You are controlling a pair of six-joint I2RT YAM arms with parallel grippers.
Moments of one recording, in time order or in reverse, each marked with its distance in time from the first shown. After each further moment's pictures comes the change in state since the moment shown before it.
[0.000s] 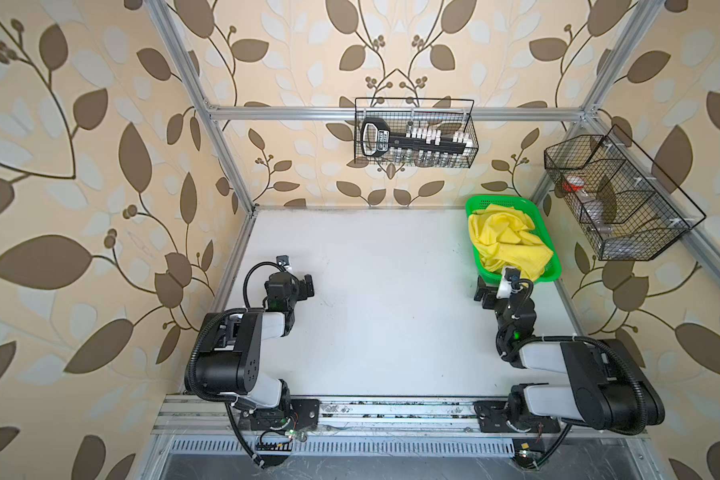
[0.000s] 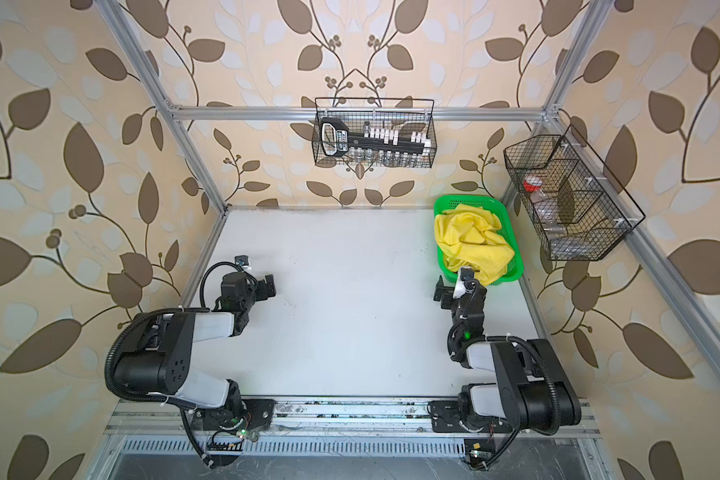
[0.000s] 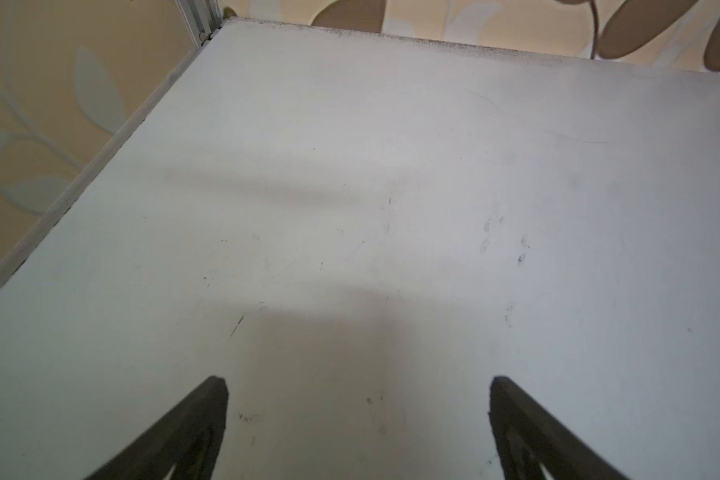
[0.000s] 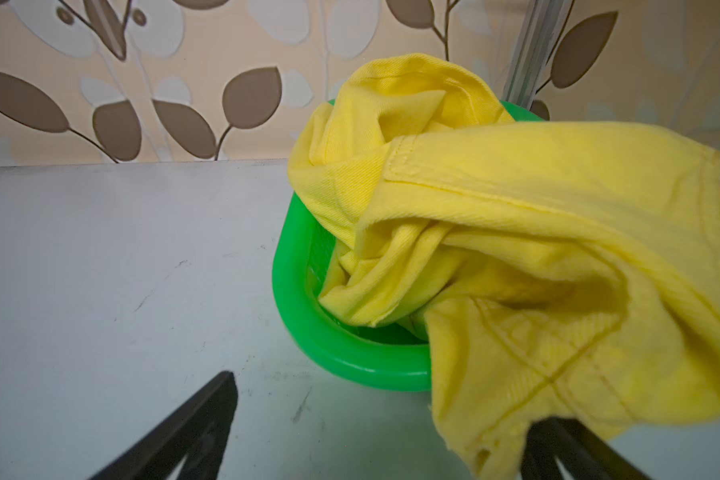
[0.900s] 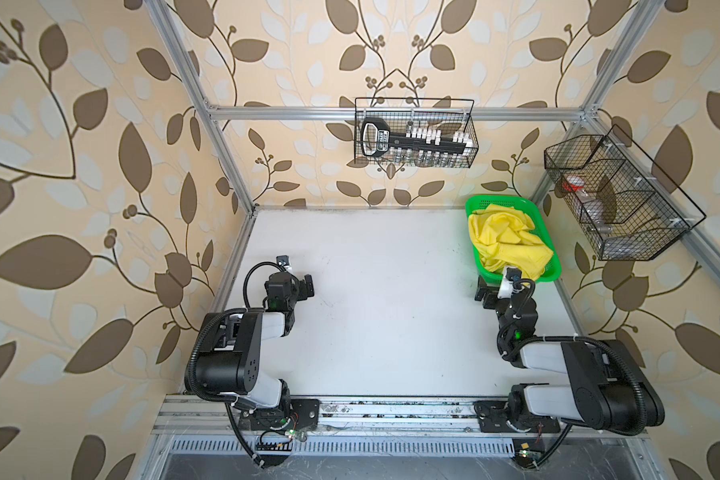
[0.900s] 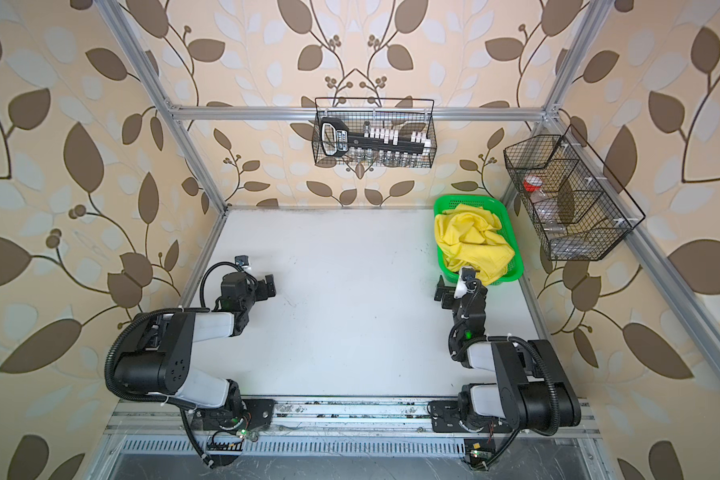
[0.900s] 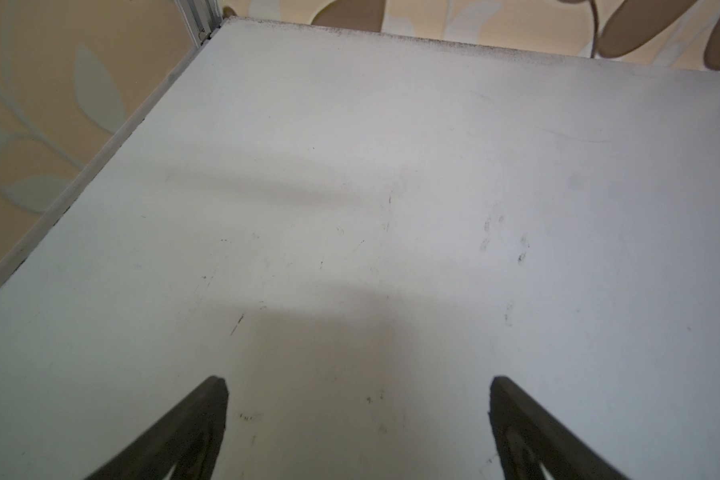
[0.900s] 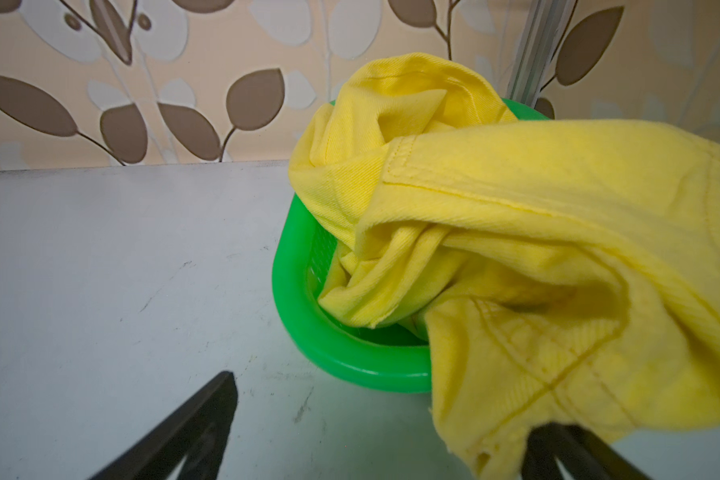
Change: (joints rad) left arm -0.001 -0.008 -0.001 -0.017 0.001 0.001; right arm -0.018 -0.021 0.000 -0.018 -0.036 0.006
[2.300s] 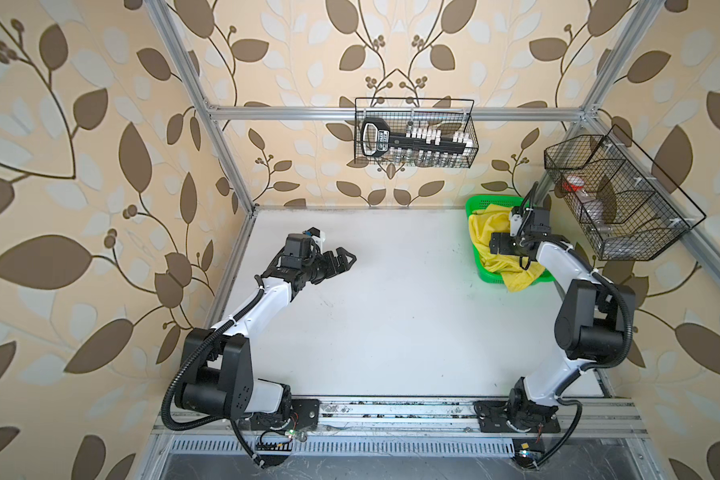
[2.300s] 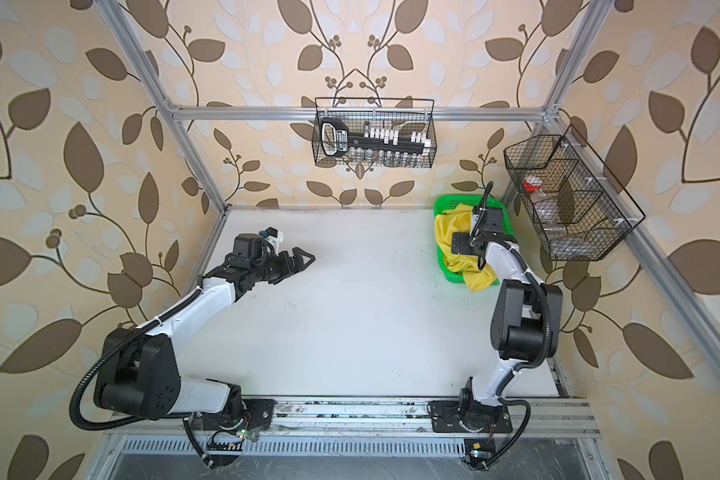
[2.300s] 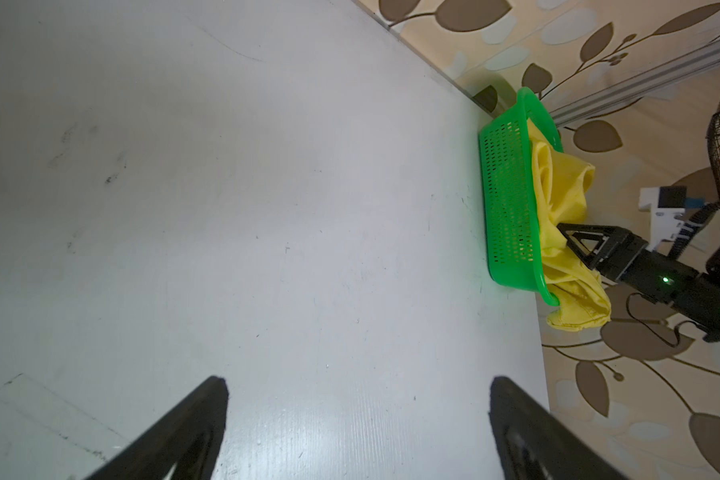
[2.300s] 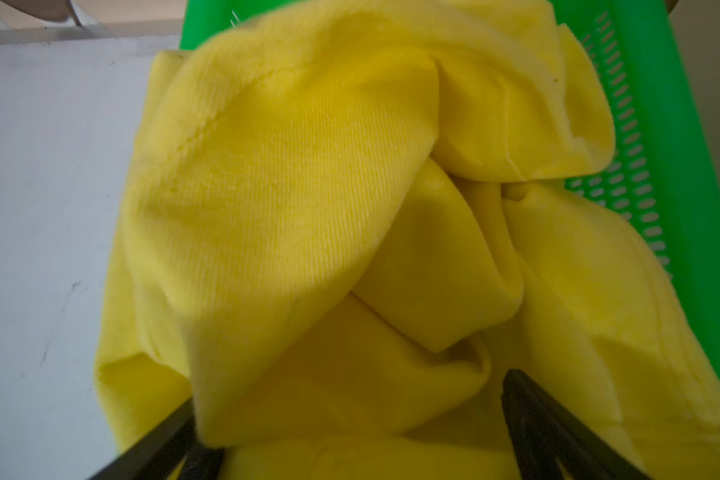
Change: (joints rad) left arm -0.196 -0.109 0.499 -0.768 0.579 -0.476; right arm -0.215 0.459 1.188 -1.413 -0.190 -0.103
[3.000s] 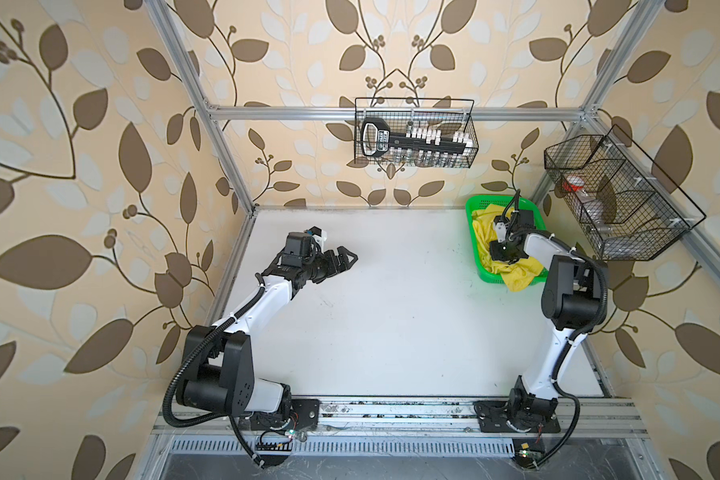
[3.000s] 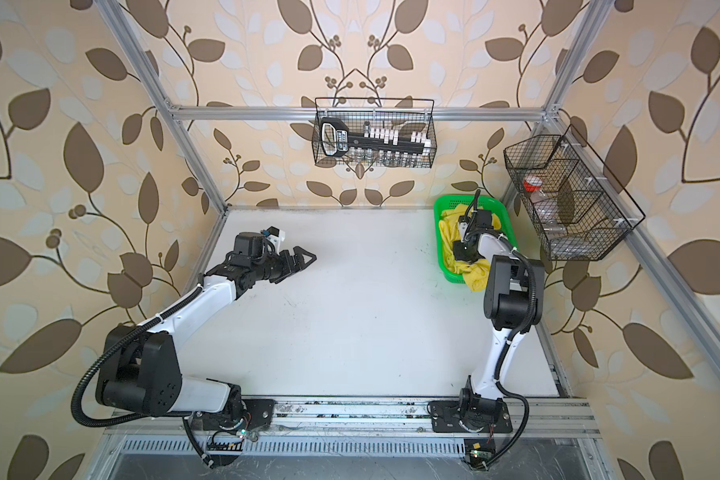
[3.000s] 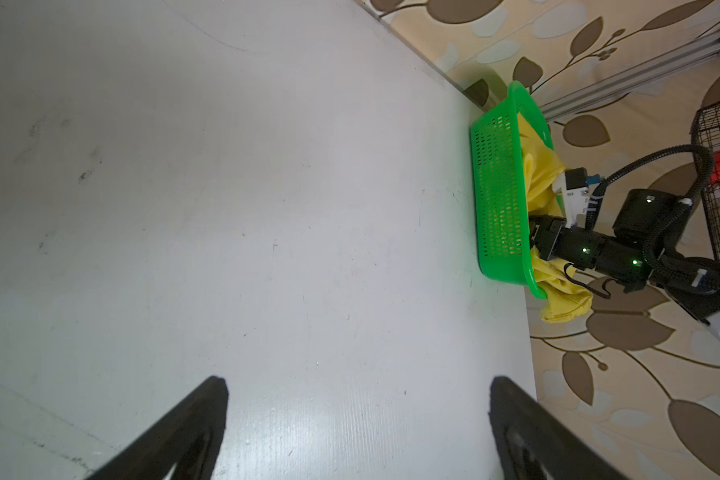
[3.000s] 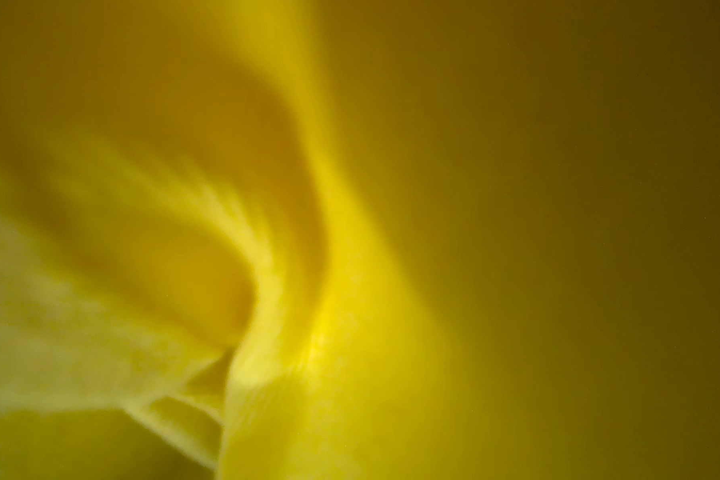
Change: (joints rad) left arm 0.000 0.028 0.026 -0.010 0.026 -0.004; right arm -0.003 0.231 0.135 -0.063 -0.048 -0.138
